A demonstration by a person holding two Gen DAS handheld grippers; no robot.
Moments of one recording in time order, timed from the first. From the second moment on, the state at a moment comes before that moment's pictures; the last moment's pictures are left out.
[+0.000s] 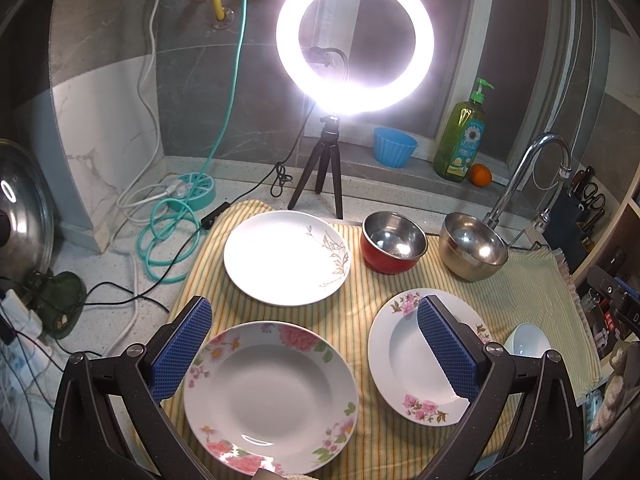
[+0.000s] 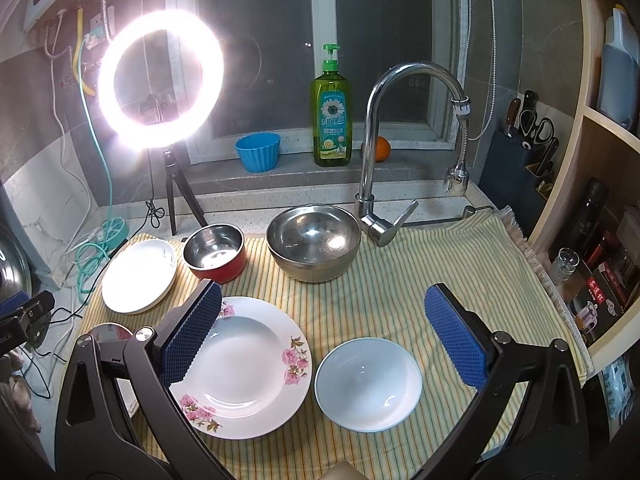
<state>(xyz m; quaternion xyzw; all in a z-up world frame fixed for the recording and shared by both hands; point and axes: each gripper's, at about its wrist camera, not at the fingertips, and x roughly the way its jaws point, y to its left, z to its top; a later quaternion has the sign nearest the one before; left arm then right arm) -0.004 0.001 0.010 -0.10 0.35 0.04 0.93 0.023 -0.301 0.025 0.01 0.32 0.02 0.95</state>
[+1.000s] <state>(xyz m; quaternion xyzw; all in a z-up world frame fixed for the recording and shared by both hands) 0.007 0.005 -0.005 -0.11 0.37 0.04 0.92 0.037 -0.308 0.006 0.02 0.34 0.04 0.94</state>
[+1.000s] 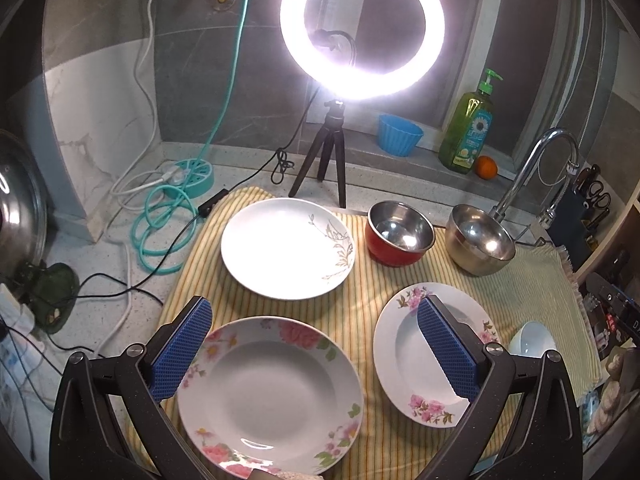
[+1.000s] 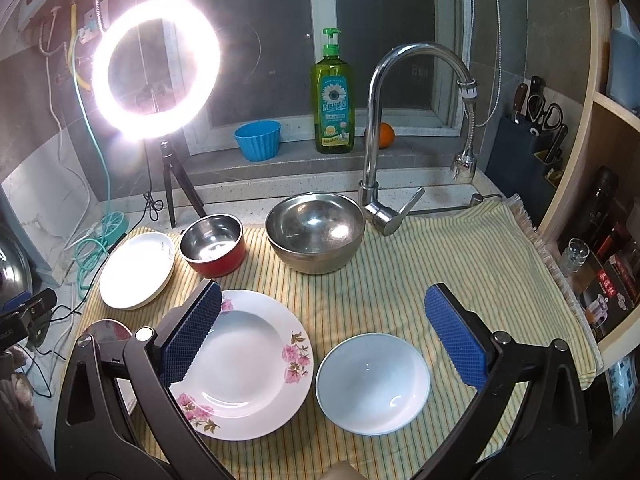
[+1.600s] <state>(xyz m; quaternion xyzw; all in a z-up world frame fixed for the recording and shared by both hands) 0.030 0.001 -0.039 -0.11 0.43 -0.03 0.89 0.031 -0.308 -0.045 0.06 0.44 0.12 0.89</state>
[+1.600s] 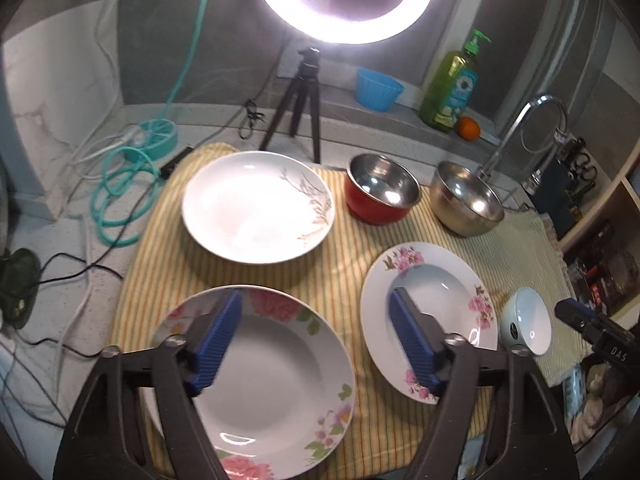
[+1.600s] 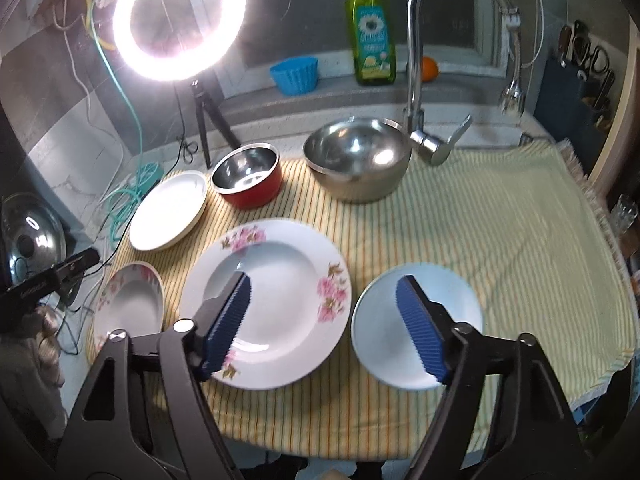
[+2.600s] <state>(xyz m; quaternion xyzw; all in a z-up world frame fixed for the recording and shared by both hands) 0.152 -0.057 -0.103 -0.04 0.55 -0.21 0.81 0.014 -0.325 -0.146 0.23 0.55 0.13 0.79</state>
